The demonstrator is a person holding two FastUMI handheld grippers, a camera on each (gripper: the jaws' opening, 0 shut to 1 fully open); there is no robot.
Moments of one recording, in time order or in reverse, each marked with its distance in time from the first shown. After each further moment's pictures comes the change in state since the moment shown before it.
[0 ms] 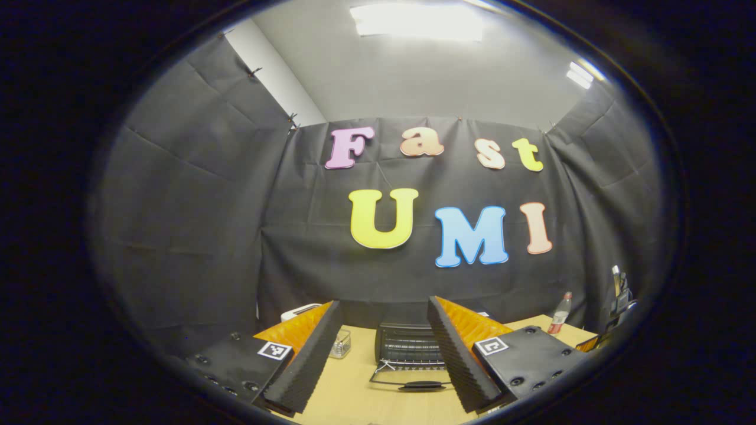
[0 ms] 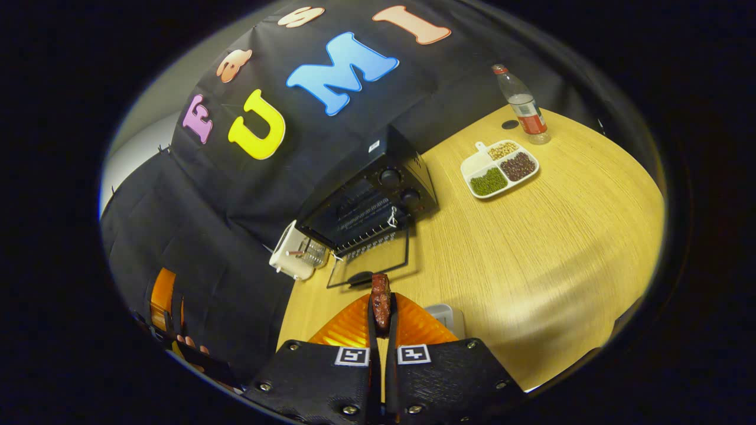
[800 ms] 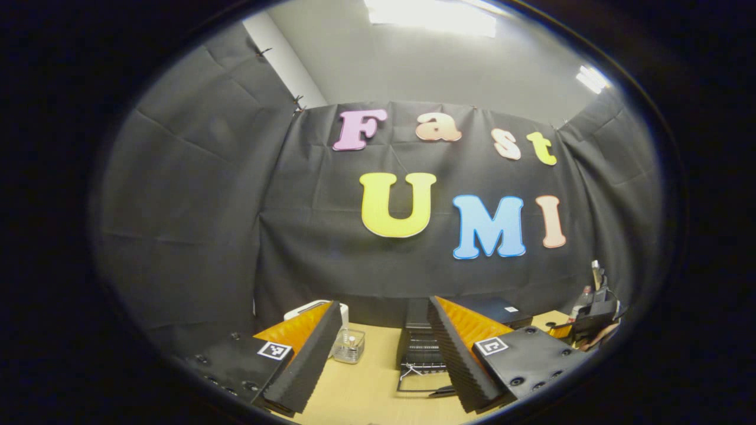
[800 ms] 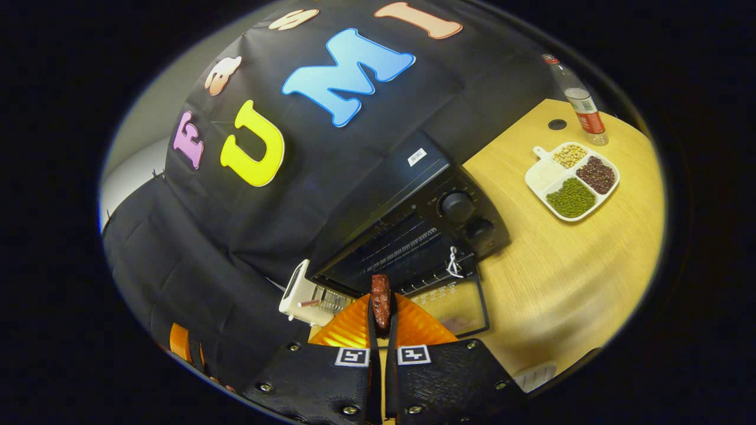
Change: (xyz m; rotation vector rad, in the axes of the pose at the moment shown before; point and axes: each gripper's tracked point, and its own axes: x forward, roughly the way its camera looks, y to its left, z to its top) left arm 0.070 0.079 -0.041 -0.030 0.056 -0.003; right arm 0.158 0.072 0.045 0.063 -0.108 0.048
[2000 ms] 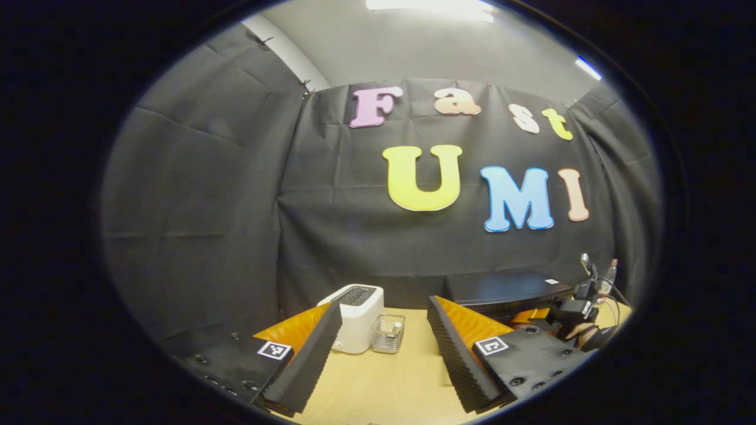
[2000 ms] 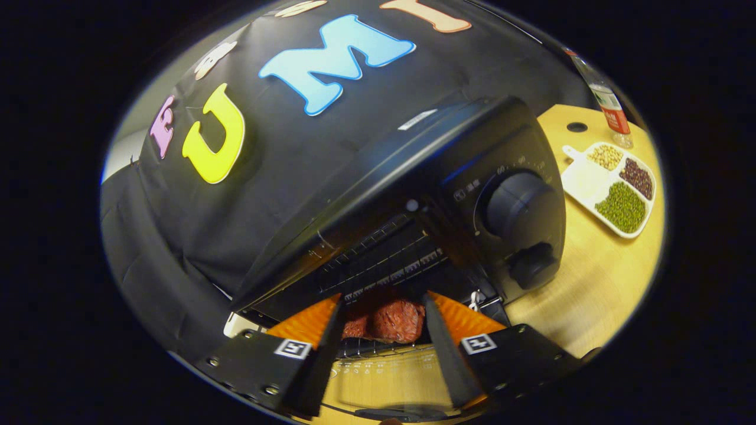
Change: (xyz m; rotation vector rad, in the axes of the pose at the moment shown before) left arm 0.024 0.066 -0.045 0.066 0.094 0.051; right arm 0.121 -0.047 0.026 -0.136 -0.144 -0.162
